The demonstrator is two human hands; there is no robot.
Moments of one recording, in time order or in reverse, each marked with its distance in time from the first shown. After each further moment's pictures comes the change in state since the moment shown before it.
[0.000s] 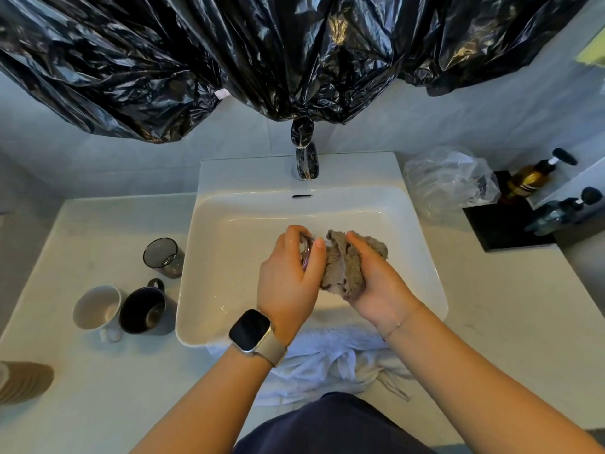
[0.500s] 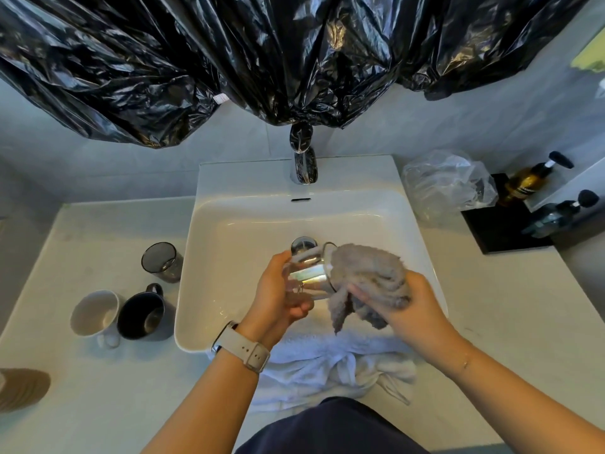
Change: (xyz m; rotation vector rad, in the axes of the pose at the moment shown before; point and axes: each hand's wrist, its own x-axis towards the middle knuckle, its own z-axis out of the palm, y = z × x) left_hand 0.004 -0.012 -0.006 -0.944 -0.301 -0.909; right_hand -0.043 -0.004 -0.042 -0.746 -0.142 -0.584
